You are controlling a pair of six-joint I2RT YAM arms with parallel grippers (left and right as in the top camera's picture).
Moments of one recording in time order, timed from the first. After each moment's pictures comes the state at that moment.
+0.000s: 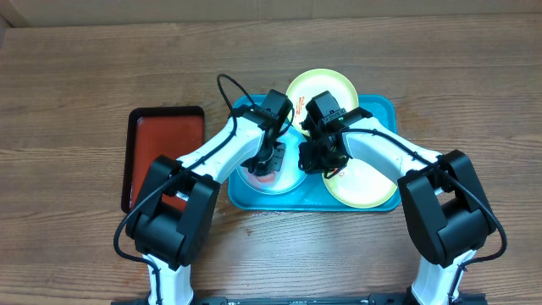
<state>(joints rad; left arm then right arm) -0.50 2.01 1.36 -0.84 -0.09 -0.30 0.47 1.97 1.27 -0.73 -0.28 0.31</state>
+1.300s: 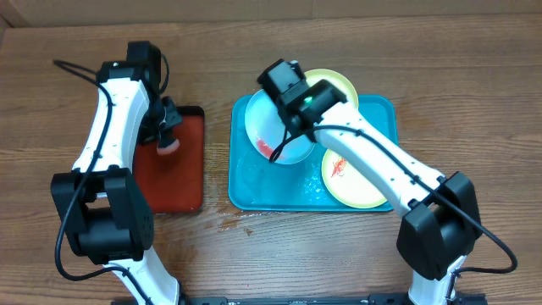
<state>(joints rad) 0.07 1.94 1.61 -1.18 -0.14 -0.47 0.68 1.96 1.73 -0.98 0.53 0.06</state>
